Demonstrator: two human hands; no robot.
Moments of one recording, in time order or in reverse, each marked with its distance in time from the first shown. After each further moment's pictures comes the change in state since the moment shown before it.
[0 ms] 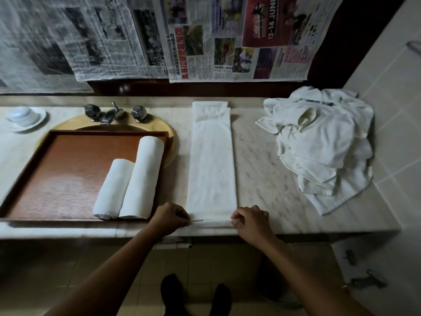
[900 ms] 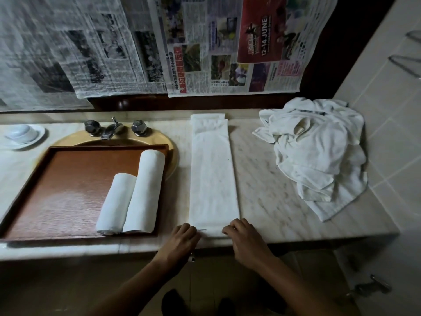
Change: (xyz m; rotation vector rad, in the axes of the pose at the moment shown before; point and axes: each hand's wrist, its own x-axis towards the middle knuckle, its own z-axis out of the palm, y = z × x) left_hand -0.022 -0.023 0.042 0.614 0.249 0.739; right_hand -0.018 -0.022 0.020 -0.218 -0.024 -0.333
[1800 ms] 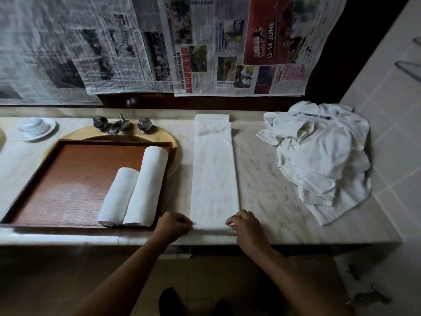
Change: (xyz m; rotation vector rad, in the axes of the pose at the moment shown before) left_hand 0.031 -0.009 -0.038 -0.825 -0.075 -0.939; right_hand 0.014 0.019 -0.001 0.209 0.131 0.161
